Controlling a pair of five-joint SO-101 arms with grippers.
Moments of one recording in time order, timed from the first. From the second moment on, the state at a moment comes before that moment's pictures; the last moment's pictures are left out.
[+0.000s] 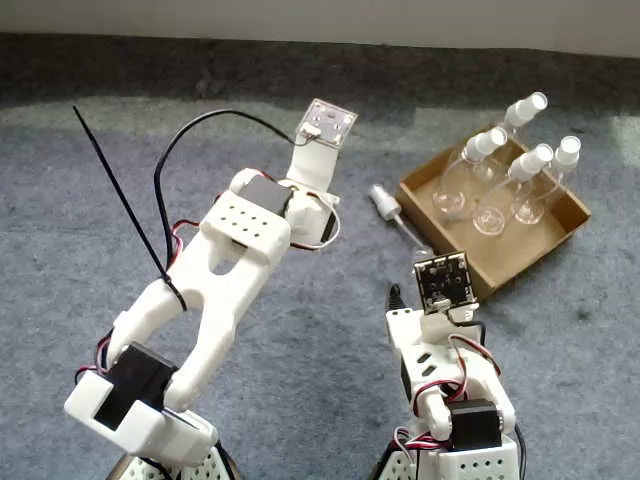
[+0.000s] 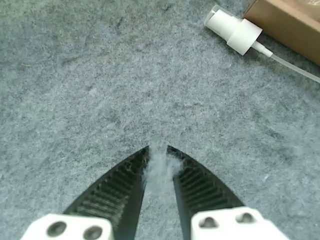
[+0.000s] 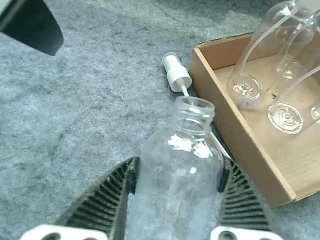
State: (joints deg) left arm 21.5 -1.2 13.8 59.4 8.8; right arm -10.4 -104.6 87.1 57.9 10.0
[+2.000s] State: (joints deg) left arm 22.2 37.4 -21.1 53.8 31.3; right arm 2.0 -104.6 87.1 57.4 10.0
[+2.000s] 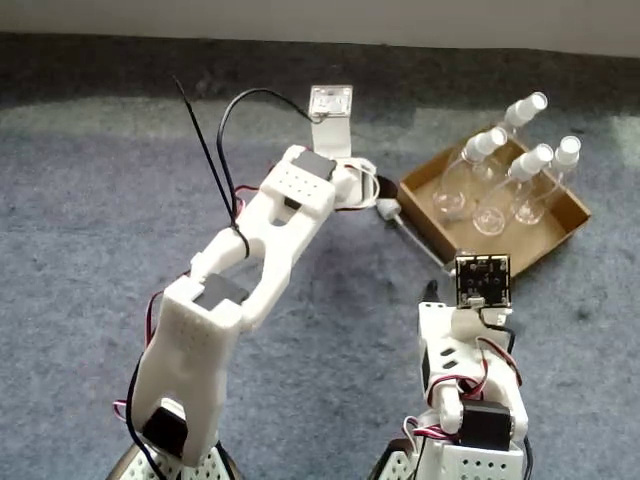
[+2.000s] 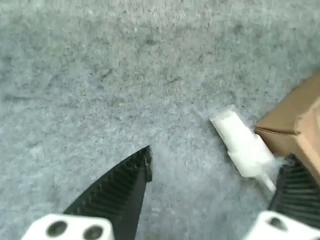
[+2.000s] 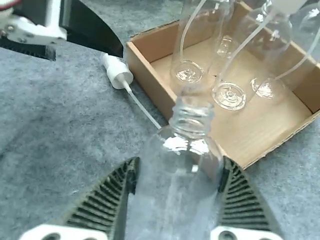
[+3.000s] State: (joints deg) left arm 19.2 50.6 -64.7 97.6 32.4; right arm 2.0 -104.6 87.1 57.4 10.0
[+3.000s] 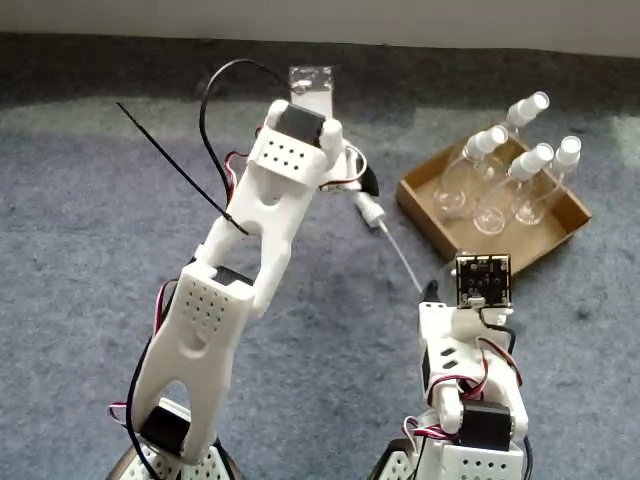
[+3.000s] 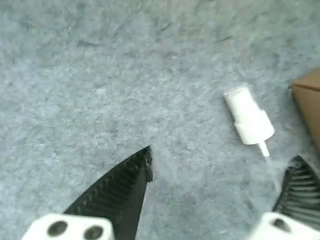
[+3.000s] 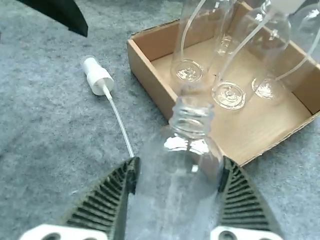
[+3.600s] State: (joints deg) left arm 22.1 61.5 -66.3 89.7 38.4; right arm 2.0 -104.6 87.1 57.4 10.0
